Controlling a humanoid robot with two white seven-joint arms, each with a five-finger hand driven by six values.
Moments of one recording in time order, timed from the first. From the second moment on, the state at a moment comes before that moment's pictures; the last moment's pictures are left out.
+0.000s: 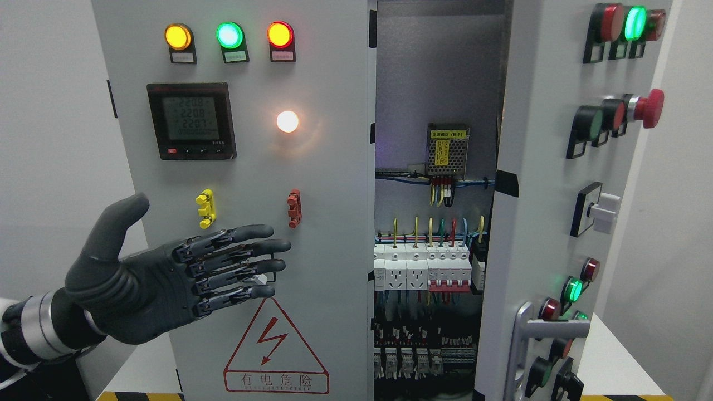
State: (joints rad) left arm -1.23 1.09 -0.97 -1.78 1.71 0.14 -0.63; right arm 0.08 0.12 0.16 -0.07 -0.04 -0.02 -0.03
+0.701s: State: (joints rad) left arm -1.58 0.81 -1.29 -1.66 1.79 0.14 -0.55; right arm 0.08 0.12 0.16 -0.07 -0.04 -0.02 -0.03
